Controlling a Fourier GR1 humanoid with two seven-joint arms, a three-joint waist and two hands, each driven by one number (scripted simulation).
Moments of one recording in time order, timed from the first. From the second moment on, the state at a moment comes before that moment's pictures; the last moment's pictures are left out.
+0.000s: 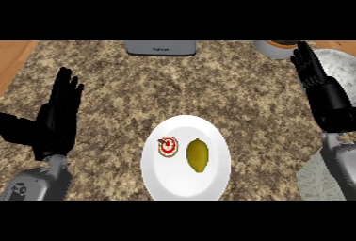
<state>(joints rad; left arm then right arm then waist) -0.19 0.26 -0.12 -1.68 0.23 0.45 0.20 -0.34 -0.47 0.13 -1.49 -0.19 -0.13 -0.08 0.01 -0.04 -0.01</state>
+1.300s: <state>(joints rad) -0.10 0.25 -0.28 -1.63 0.34 0.13 0.14 0.12 -0.13 0.52 -1.58 0.87 -0.70 0.64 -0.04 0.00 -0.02</state>
